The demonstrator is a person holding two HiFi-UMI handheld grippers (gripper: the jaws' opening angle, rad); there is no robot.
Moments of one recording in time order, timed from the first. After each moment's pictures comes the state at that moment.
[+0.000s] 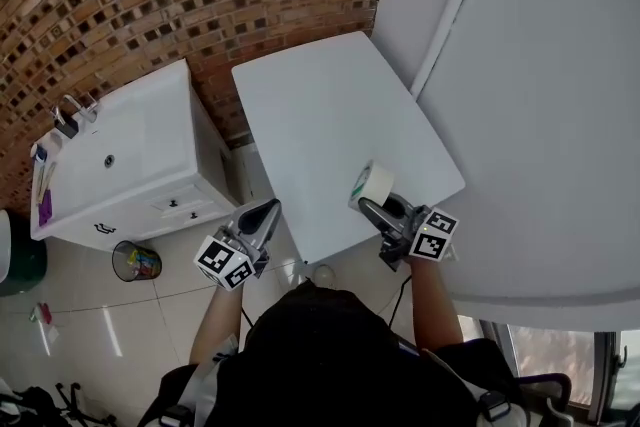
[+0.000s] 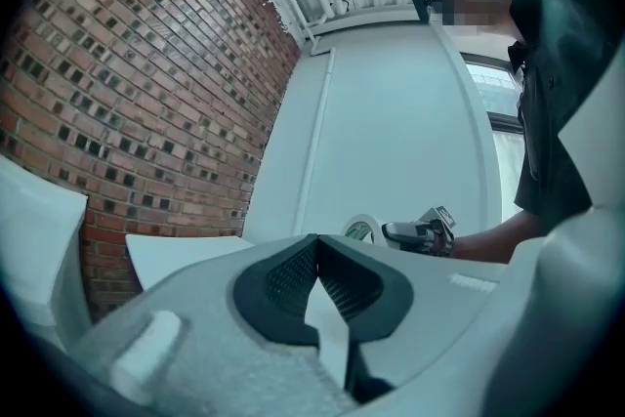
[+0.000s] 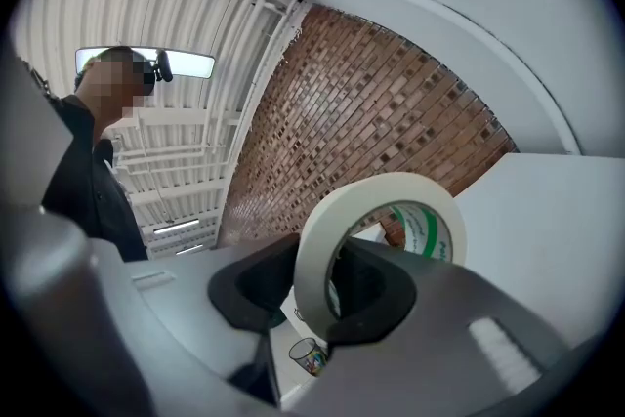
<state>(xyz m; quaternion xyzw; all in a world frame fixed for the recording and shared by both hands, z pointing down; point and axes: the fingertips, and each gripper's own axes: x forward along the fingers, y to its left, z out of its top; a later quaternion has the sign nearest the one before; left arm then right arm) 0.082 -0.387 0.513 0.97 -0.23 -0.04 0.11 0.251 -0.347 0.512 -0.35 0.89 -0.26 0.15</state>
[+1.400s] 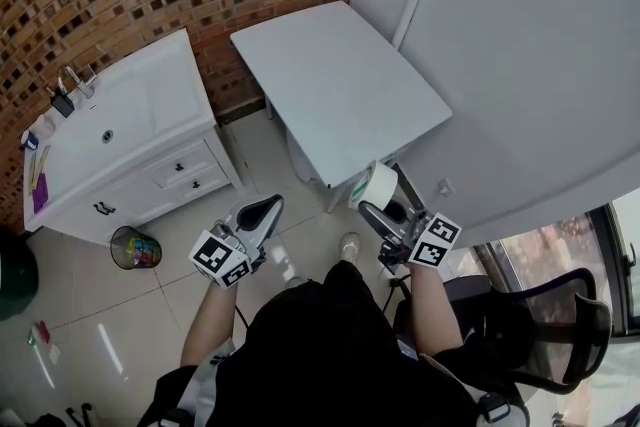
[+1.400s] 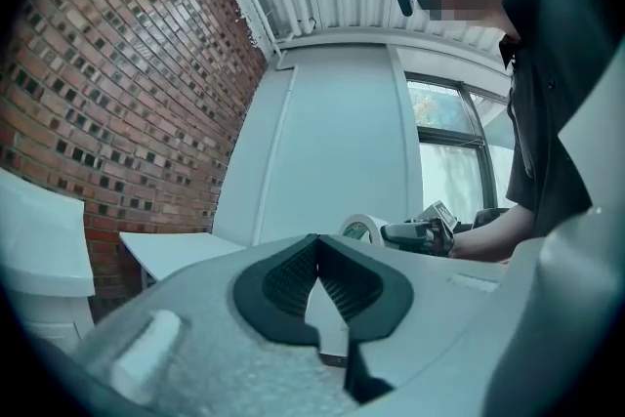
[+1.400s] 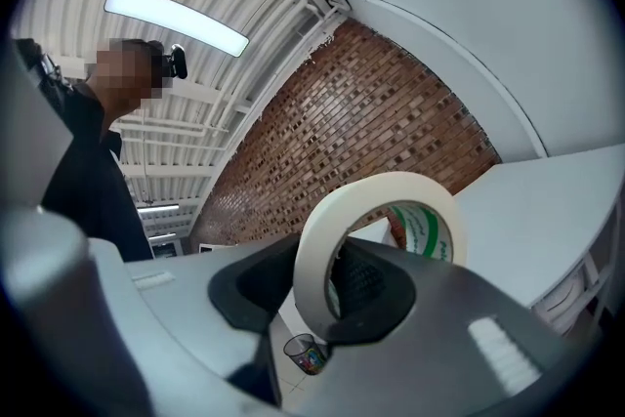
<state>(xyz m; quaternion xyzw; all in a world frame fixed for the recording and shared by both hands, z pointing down) -0.062 -0.220 0.488 0.99 -0.12 -0.05 0.09 0.087 -0.150 0.493 -0.44 0.87 -0.20 0.13</state>
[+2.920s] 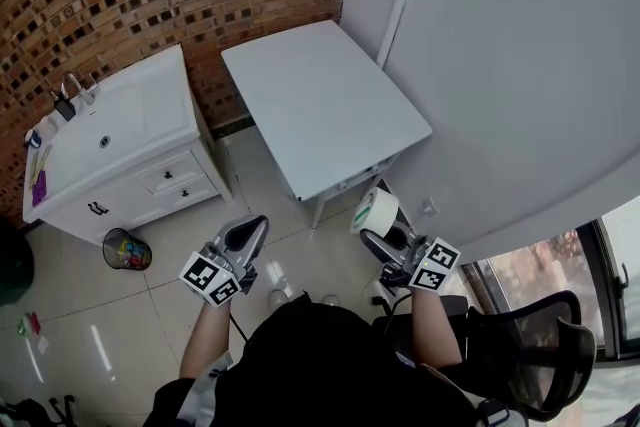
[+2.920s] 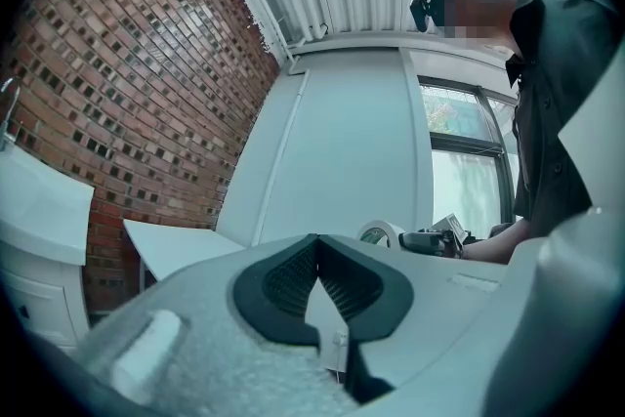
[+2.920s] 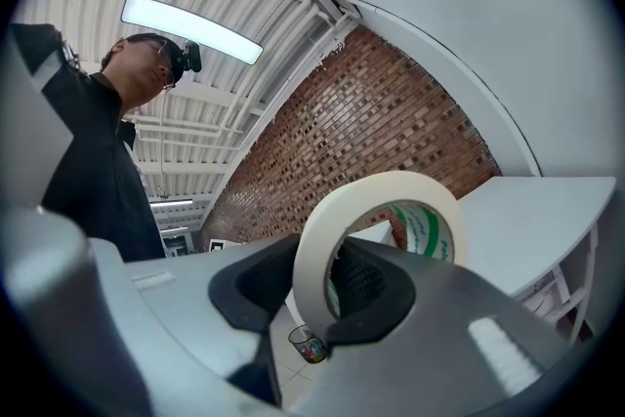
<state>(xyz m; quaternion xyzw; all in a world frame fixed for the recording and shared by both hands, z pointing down) -0.017 -0.168 0.483 0.98 -0.17 -0.07 0.12 0.164 -0.076 0.486 -0.41 0.89 -0.18 0.12</state>
